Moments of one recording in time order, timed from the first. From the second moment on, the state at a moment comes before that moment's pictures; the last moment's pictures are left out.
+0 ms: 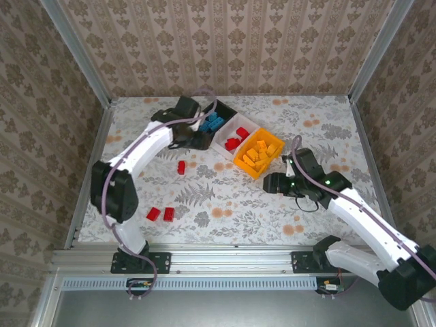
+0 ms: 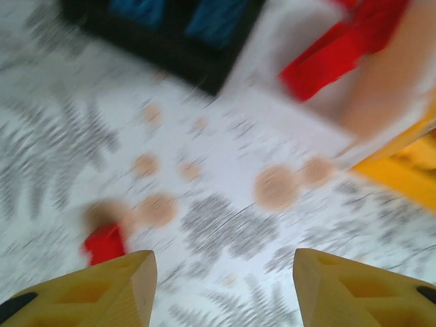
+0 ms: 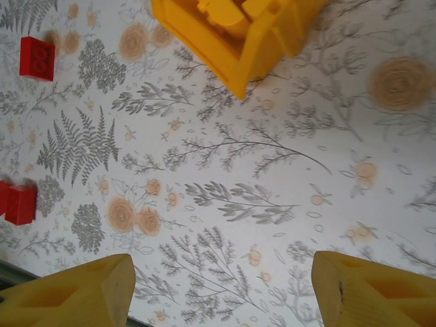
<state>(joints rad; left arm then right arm) -0.49 1.75 1.51 -0.91 0.07 -0.22 0.45 1.02 0.83 -0.76 -0.17 0.57</state>
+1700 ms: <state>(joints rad) -0.52 2.03 1.91 -0.79 0.30 -0.27 0.45 1.03 0.83 -0.65 -0.28 0.58</state>
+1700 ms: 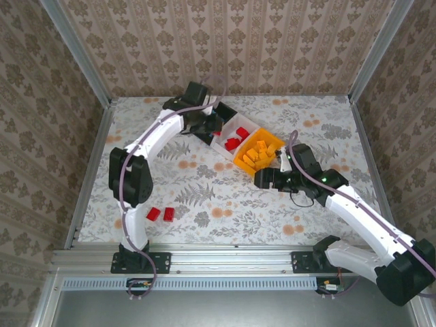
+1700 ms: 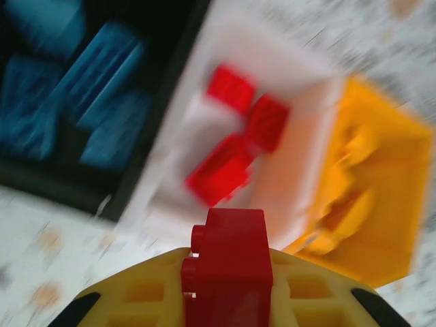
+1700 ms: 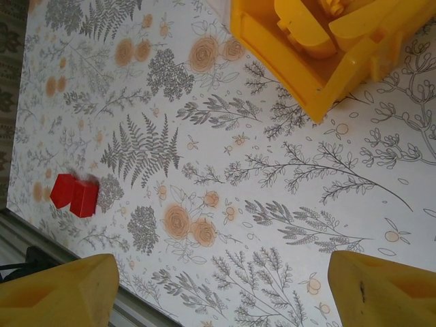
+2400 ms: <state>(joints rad) -0.56 2.43 2.33 -0.89 0.33 -0.28 0.45 0.95 0.82 -0.71 -0.26 0.58</state>
